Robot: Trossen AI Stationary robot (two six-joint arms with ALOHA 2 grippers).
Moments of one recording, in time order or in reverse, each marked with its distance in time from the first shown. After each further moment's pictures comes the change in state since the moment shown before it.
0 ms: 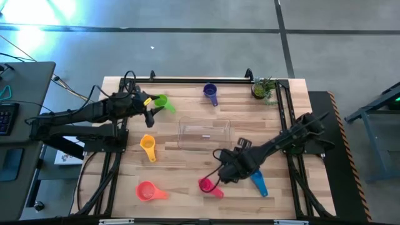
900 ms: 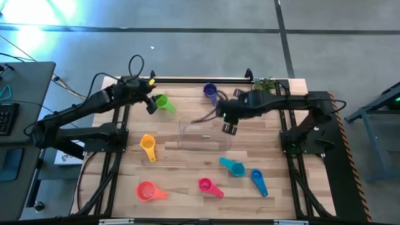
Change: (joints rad) left arm 0.328 0.182 0.136 -0.153 0.138 0.095; right arm -0.486 -0.187 0.156 -0.013 0.022 -0.630
